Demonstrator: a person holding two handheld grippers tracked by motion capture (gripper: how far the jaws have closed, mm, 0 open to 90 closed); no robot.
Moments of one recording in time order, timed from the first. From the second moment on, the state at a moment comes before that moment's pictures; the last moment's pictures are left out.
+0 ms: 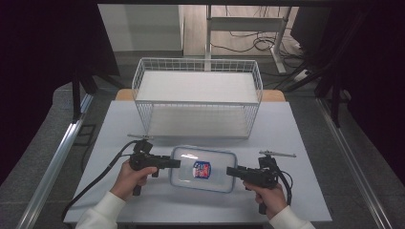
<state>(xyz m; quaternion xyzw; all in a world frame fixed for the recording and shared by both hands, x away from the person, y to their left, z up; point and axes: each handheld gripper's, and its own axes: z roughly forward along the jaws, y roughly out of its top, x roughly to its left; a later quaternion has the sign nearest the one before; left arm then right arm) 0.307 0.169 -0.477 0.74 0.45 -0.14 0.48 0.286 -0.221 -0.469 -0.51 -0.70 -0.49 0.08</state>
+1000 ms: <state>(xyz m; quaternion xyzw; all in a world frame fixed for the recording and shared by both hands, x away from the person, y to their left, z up) 0.353 0.188 -0.466 0.72 0.47 -0.10 0.51 0.365 -0.201 -0.454 -0.46 -0.73 -0.50 0.08</state>
